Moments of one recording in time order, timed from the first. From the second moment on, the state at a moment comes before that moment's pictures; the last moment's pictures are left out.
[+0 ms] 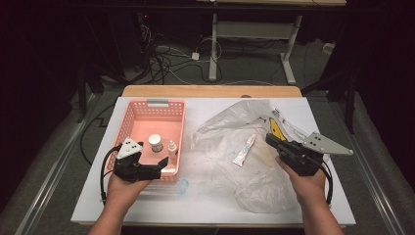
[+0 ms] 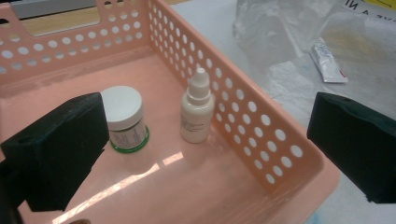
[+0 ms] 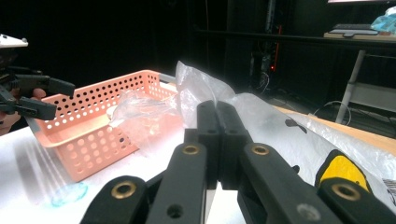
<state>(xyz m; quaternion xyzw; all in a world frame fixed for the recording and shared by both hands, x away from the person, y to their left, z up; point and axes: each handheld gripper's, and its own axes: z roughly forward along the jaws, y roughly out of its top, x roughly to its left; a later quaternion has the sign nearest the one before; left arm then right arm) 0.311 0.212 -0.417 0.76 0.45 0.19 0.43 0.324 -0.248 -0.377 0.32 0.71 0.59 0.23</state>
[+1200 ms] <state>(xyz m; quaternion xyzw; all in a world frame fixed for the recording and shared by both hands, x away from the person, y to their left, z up) 0.418 0.227 -0.428 0.77 0.53 0.13 0.32 0.323 -0.255 -0.376 0.32 0.71 0.59 0.24</state>
